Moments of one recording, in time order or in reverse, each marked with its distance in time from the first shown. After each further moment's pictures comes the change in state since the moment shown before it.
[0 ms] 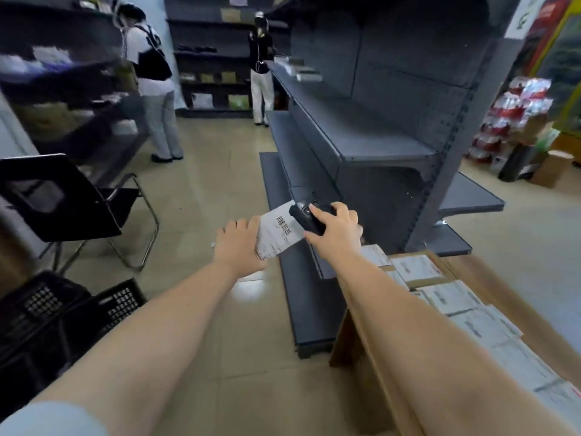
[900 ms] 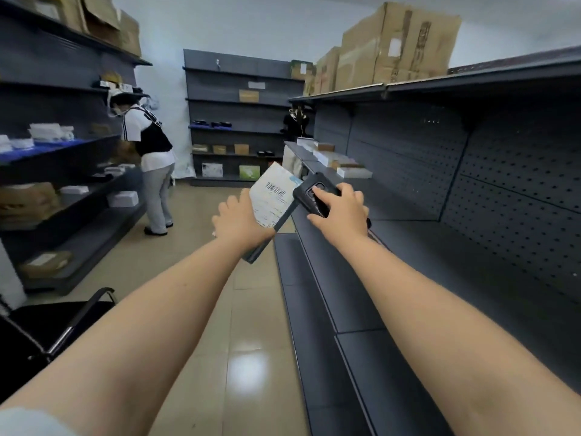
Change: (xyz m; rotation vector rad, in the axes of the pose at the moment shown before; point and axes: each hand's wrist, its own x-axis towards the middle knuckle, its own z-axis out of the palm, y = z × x) left_hand 0.660 -0.252 -0.062 -0.327 0.258 -0.256; right_hand 0.669 -0.183 0.107 0.007 0.220 -0.145
